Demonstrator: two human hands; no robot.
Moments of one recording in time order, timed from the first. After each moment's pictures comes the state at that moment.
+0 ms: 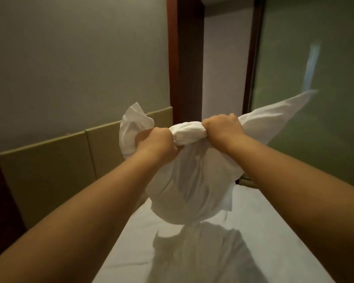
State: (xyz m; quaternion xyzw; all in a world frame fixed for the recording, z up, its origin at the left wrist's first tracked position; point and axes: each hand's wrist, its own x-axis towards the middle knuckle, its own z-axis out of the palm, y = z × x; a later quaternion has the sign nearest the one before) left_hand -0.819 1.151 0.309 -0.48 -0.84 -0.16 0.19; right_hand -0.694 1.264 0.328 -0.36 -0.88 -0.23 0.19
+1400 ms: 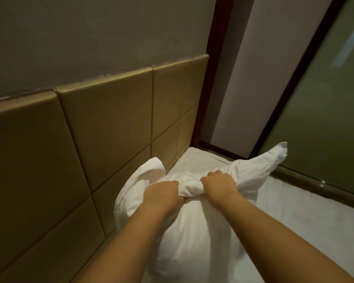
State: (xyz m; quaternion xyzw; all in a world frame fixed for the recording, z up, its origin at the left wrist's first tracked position) left_hand -1.151 1.355 0.076 -0.42 -0.88 -0.02 -0.21; right_hand -1.045 1.449 0.078 -0.36 -0.92 -0.12 -0.11
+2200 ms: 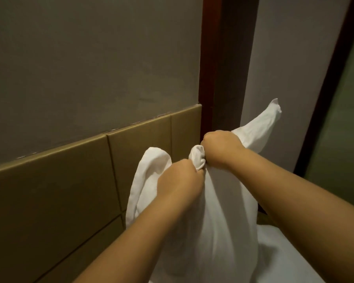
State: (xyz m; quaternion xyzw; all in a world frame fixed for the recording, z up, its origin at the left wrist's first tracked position) left_hand -1.123 1.592 0.217 -0.41 -0.88 -0.23 -0.03; right_hand -1.080 1.712 0.251 -0.30 -0.93 -0.17 0.09
